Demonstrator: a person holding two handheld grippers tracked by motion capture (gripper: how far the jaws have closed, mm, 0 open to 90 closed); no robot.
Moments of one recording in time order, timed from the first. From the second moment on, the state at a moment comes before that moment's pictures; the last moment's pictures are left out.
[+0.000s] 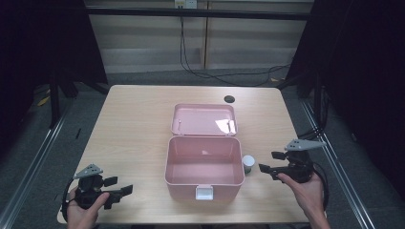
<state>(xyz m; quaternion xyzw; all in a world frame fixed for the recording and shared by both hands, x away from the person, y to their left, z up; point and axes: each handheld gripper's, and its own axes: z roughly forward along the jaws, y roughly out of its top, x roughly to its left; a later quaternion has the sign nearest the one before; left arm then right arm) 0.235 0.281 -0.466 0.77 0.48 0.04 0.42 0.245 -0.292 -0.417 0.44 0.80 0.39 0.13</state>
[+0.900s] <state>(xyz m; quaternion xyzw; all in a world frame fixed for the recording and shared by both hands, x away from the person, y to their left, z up) 0.235 0.282 -0.466 0.77 0.48 0.04 0.42 0.295 -0.252 -0.390 0.36 0.90 0.26 0.03</state>
